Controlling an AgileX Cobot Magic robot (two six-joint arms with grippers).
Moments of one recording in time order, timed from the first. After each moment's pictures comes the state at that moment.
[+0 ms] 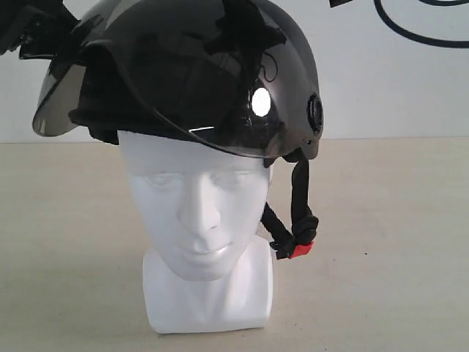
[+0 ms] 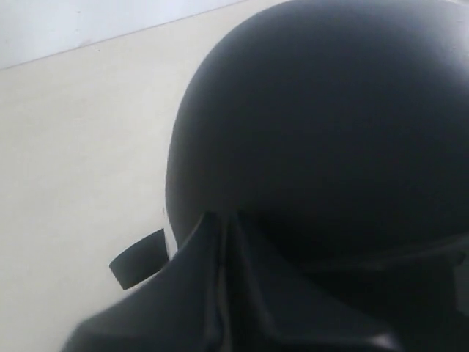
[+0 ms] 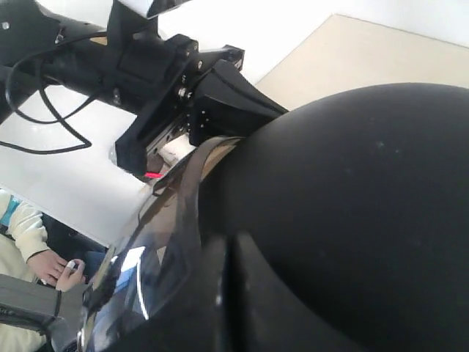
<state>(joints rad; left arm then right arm) -0.11 1.47 -1.41 -0.83 1.05 0.73 0.32 1.54 -1.61 1.13 1.19 -0.61</state>
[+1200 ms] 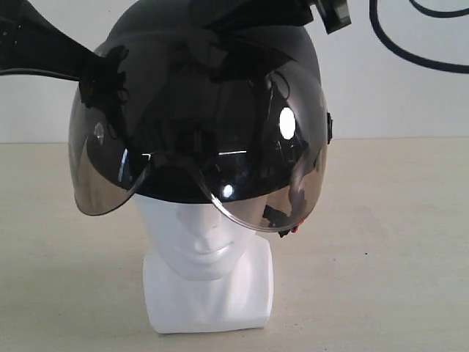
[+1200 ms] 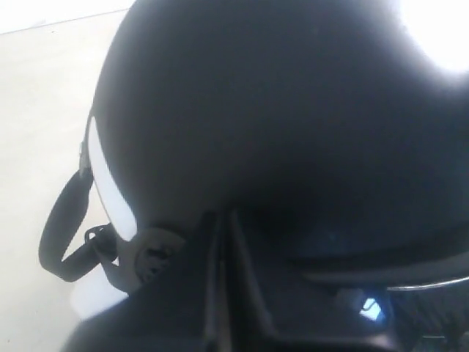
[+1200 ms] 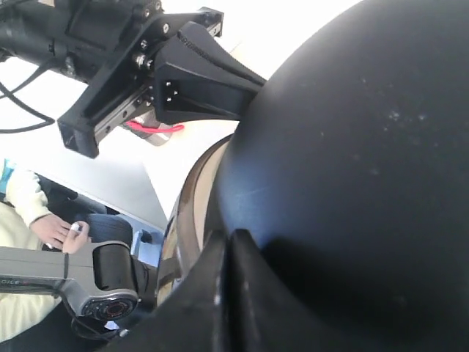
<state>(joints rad) -0.11 1.33 -1.26 -0.90 1.08 0.73 0.43 1.46 -1.54 0.98 1.17 -0.44</state>
